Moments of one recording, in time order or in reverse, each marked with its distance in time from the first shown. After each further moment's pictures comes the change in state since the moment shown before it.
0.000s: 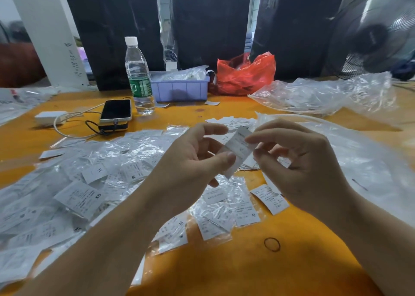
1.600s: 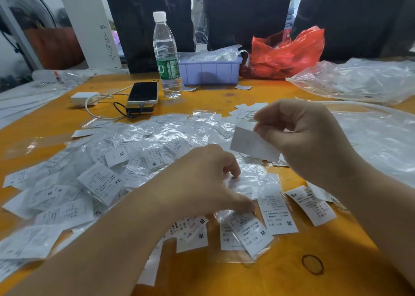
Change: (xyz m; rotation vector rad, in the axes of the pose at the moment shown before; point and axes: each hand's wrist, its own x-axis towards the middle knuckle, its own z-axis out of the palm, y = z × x) left_hand 0.002 -0.019 -0.013 0.887 -0.131 -0.272; right_hand 0.037 0.030 0.039 0.089 -0.102 0.278
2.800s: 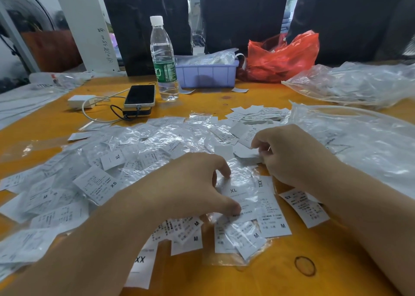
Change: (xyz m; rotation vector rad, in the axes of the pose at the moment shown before) left_hand 0.001 -0.004 -0.006 -0.108 -0.143 -0.091; right_hand 0.005 0.017 0.002 -0.671 -0.277 0.115
